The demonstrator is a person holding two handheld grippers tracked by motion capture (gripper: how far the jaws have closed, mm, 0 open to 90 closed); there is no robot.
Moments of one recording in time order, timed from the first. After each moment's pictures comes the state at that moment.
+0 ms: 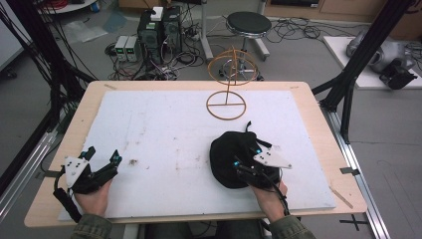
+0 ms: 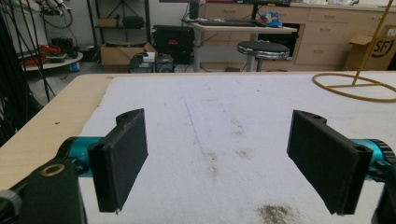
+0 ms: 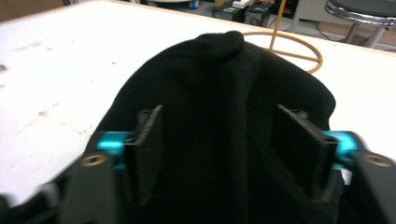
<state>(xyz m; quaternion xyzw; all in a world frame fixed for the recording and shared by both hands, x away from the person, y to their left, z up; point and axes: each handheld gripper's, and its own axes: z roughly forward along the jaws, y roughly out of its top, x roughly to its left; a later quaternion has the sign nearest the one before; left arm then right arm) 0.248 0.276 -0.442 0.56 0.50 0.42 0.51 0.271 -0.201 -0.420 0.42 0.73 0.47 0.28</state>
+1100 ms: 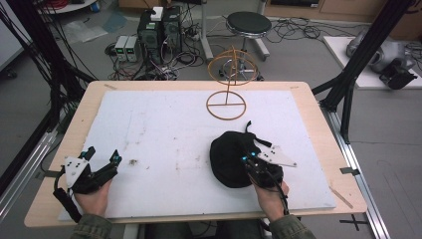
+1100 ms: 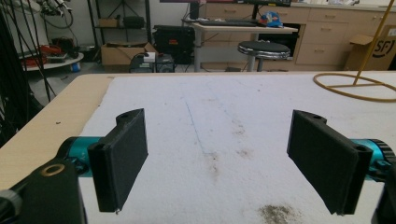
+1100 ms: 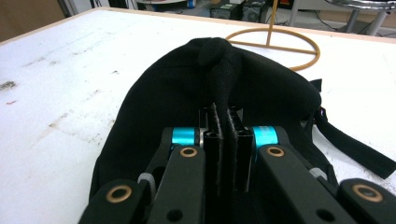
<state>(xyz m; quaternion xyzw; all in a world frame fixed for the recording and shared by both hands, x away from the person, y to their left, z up) 0.249 0.277 -0.444 0.56 0.50 0.42 0.51 0.270 -0.206 -0.412 0.44 0.71 0.48 0.26</state>
